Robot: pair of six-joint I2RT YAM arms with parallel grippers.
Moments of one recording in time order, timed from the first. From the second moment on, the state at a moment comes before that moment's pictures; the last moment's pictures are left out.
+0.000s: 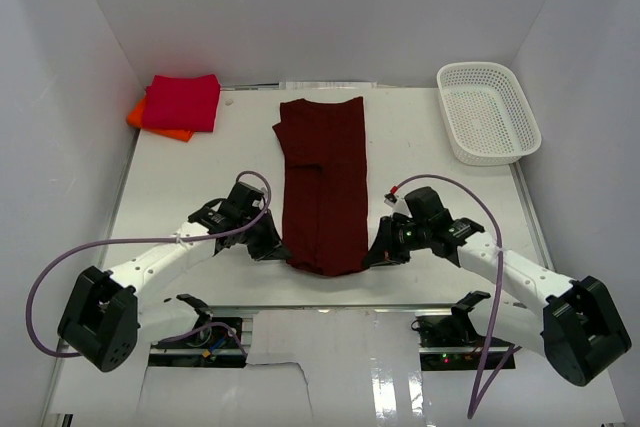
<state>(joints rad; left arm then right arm) -0.57 1.16 0.65 -0.52 0.33 -0.90 0.59 1.06 0.50 -0.34 -0.61 0.71</state>
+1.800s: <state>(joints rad) -0.28 1.73 1.35 -0.60 0.40 -0.64 0.35 1.68 1.24 -0.48 -0.70 0.41</state>
